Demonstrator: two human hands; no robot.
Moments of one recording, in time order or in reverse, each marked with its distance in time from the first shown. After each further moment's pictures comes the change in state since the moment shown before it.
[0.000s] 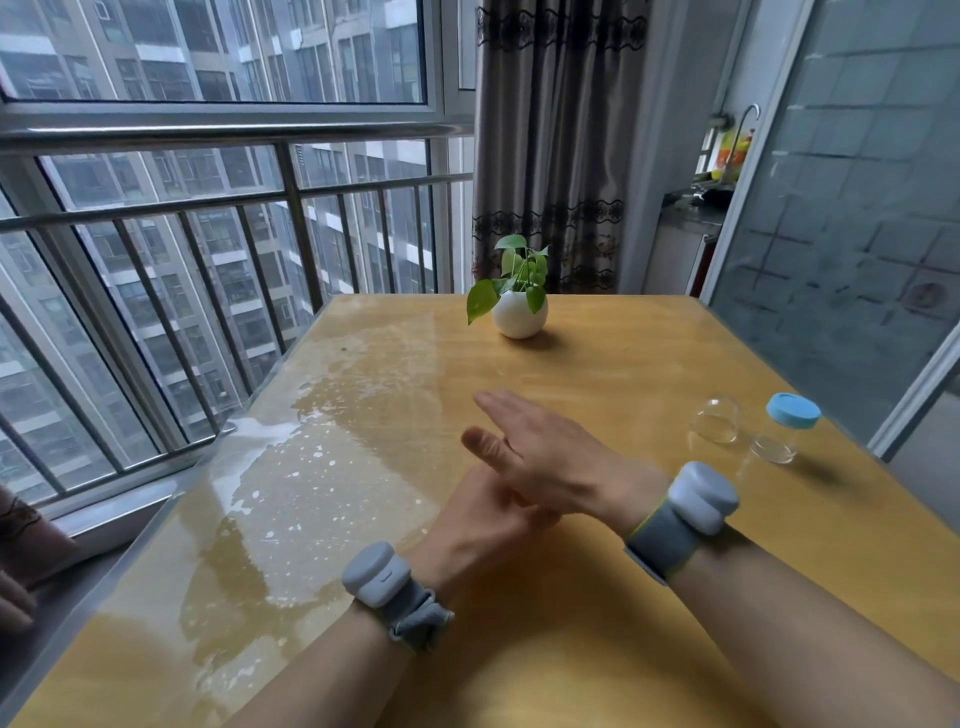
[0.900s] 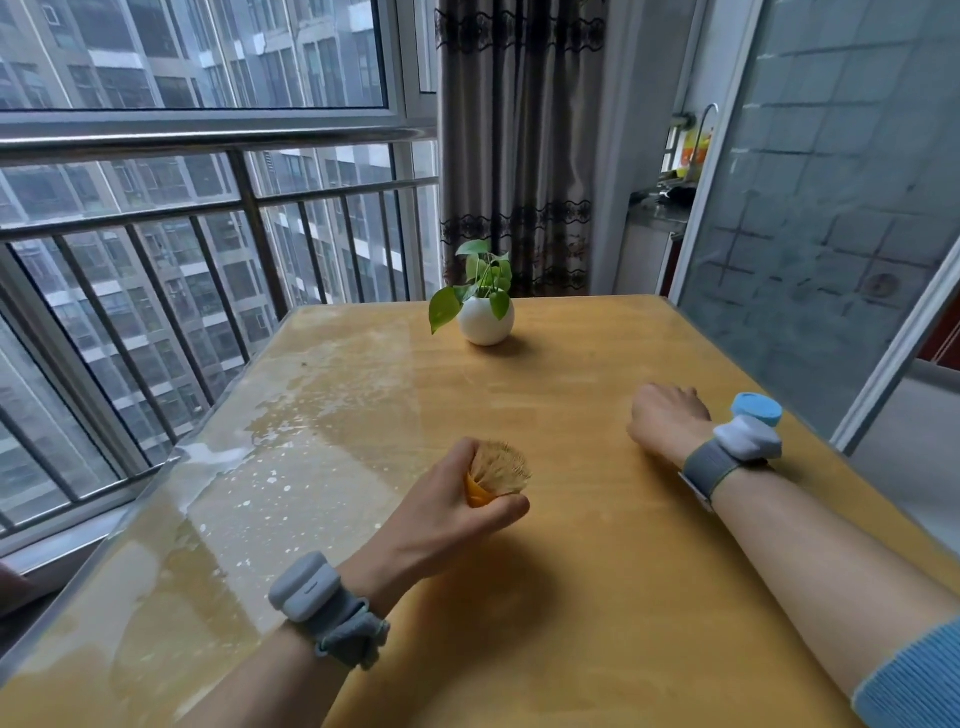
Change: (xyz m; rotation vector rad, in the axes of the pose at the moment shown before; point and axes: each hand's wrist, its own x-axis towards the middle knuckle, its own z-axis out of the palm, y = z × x) left_hand 0.010 -0.006 -0.014 -0.110 -0.093 -0.136; right_hand -0.002 0.167 -0.036 -0.343 0.115 0.845
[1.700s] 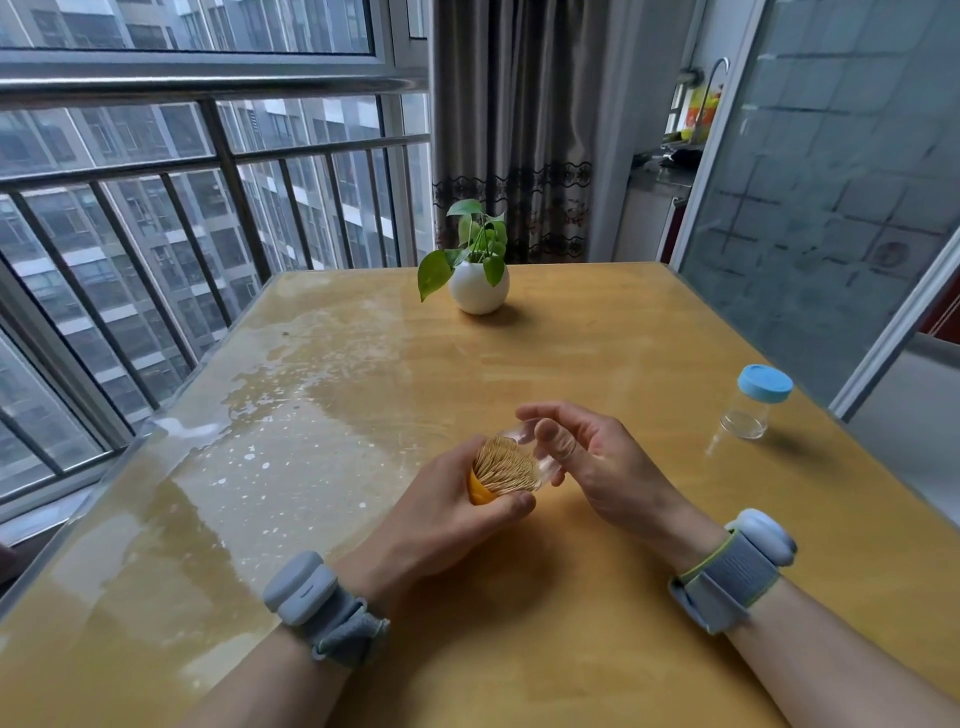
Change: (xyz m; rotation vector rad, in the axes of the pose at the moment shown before) left_hand 0.000 -0.011 0.016 -0.019 -0.041 0.031; right_hand -0.103 -0.037 0.026 1.272 -0.161 -0.604
